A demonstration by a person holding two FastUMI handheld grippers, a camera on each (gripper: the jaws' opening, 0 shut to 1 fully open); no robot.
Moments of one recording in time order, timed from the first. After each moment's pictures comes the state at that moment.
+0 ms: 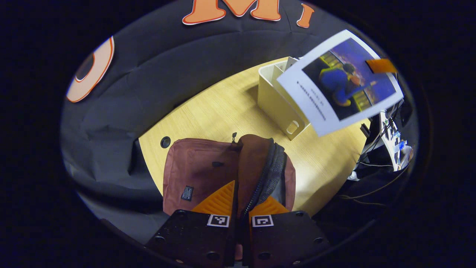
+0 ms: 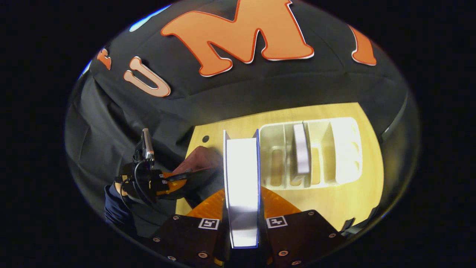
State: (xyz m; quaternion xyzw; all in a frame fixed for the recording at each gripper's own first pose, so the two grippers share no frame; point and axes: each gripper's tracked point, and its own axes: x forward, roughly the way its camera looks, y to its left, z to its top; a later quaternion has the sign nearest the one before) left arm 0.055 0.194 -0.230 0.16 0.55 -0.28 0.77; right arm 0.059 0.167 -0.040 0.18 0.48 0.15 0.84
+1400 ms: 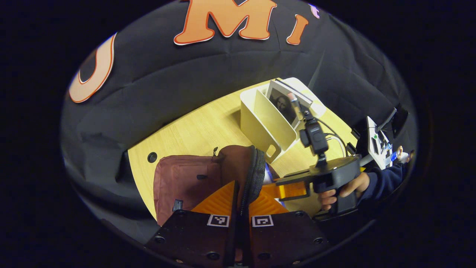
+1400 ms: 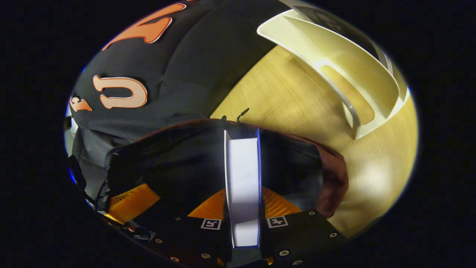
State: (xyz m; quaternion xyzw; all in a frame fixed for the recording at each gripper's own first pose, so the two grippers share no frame) left arm 0.044 0.140 -0.203 0.10 0.48 -0.31 0.81; right arm 0.063 0.358 -0.250 0.43 0.49 0.17 0.74
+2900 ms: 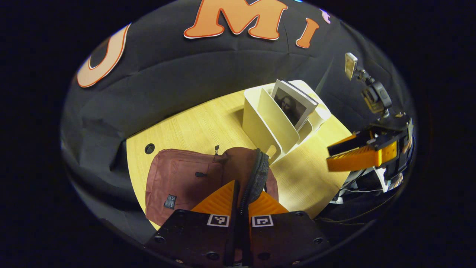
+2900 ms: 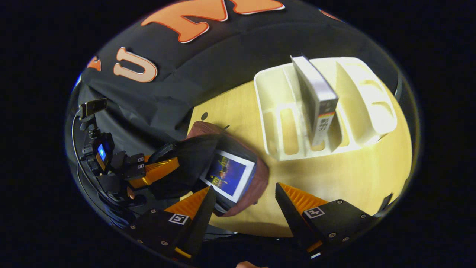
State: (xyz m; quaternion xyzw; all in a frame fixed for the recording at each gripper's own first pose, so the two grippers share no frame) left arm 0.034 0.131 -0.221 0.06 0.49 -0.28 0.82; right arm 0.010 0.173 -0.166 0.19 0.52 0.14 0.82
